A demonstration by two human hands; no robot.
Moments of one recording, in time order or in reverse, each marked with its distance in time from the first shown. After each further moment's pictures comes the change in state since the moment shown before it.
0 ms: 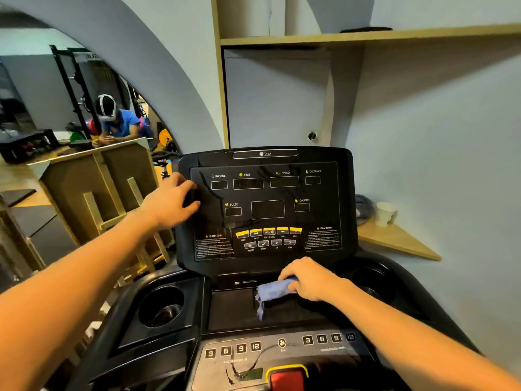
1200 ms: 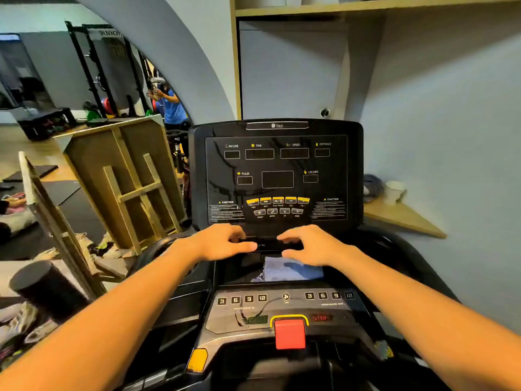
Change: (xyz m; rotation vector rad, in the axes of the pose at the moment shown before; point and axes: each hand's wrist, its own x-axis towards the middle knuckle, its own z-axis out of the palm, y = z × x) left_hand -0.112 0.094 0.058 -0.363 -0.493 0.009; right_hand -0.024 -0.012 0.000 0.116 0.151 -0.166
